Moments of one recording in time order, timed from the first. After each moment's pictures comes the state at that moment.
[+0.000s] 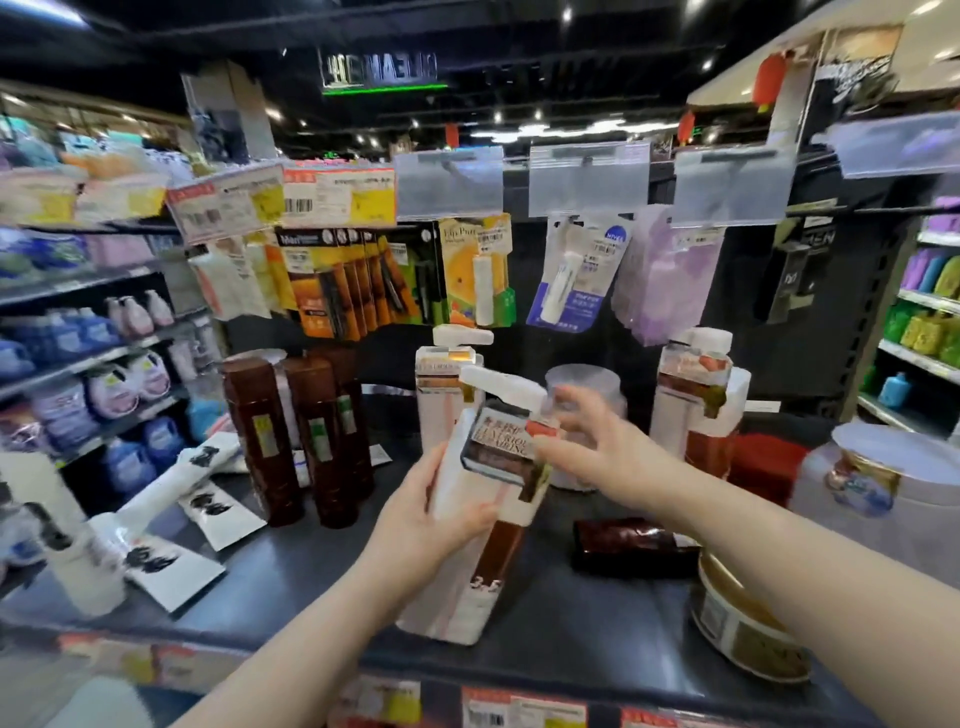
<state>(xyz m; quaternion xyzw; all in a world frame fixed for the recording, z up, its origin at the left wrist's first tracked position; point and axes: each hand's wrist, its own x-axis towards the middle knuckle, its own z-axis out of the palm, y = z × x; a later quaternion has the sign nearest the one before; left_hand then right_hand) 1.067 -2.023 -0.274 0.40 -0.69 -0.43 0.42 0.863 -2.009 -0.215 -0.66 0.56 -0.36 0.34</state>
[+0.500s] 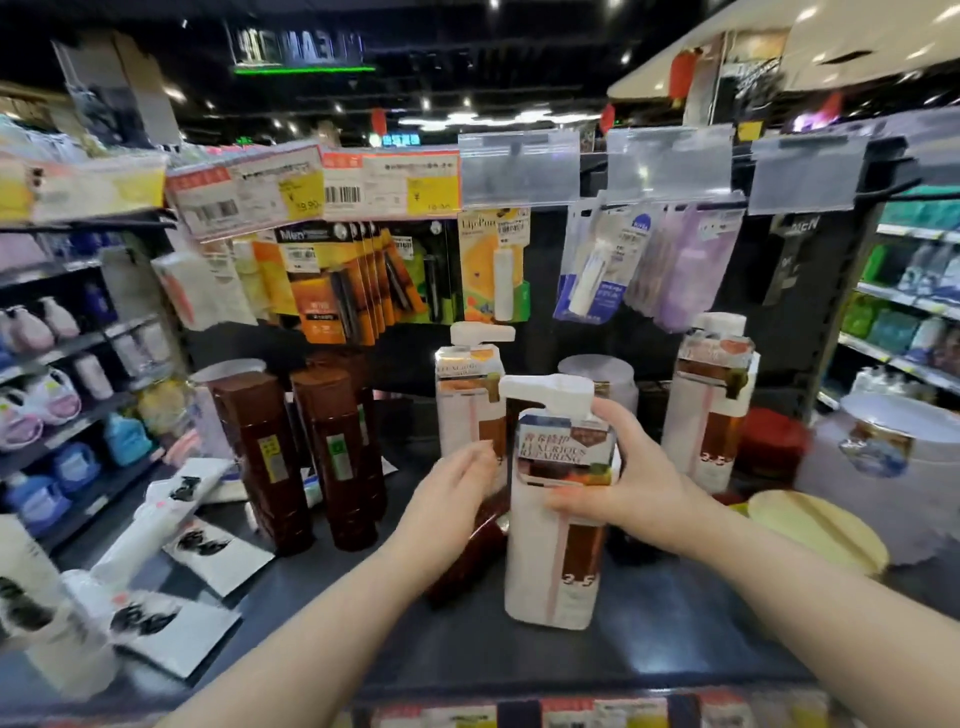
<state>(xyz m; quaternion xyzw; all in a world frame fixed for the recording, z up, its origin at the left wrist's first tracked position) 1.084 -2.076 -0.265 0.45 -0.71 -0.42 0.34 0.903 -2.006 -0.246 -0.62 0.55 -0.48 0.29</state>
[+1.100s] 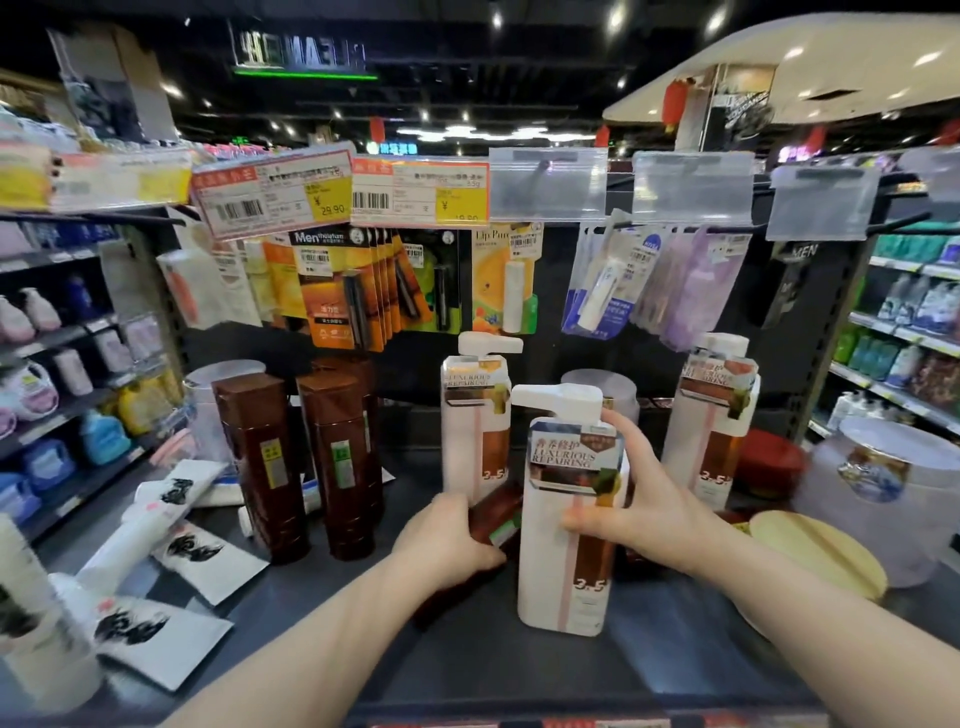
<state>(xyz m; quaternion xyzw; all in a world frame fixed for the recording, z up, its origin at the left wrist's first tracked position) 1.084 -2.110 -0.304 0.54 -0.79 -0.25 0.13 0.900 -2.006 -0.246 -0.63 0.56 -0.44 0.29</state>
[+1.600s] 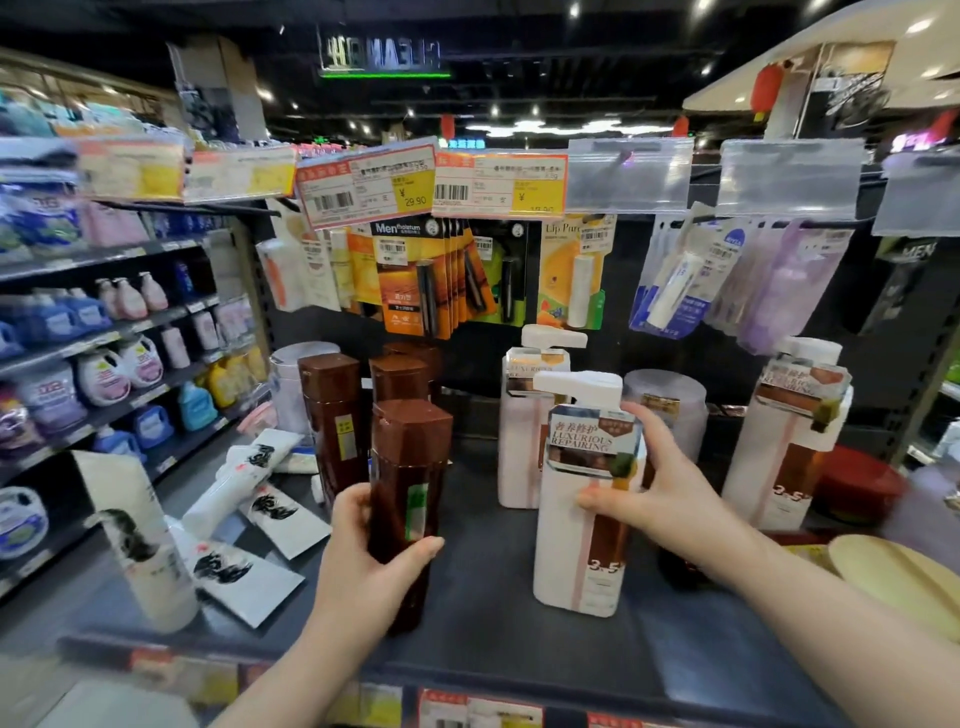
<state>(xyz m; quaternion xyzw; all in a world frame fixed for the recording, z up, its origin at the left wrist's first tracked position) 1.184 -2.048 -0.307 0.49 -0.59 -0.34 0.54 0.921 -2.029 -0.251 -0.61 0.56 -0.46 0.30</state>
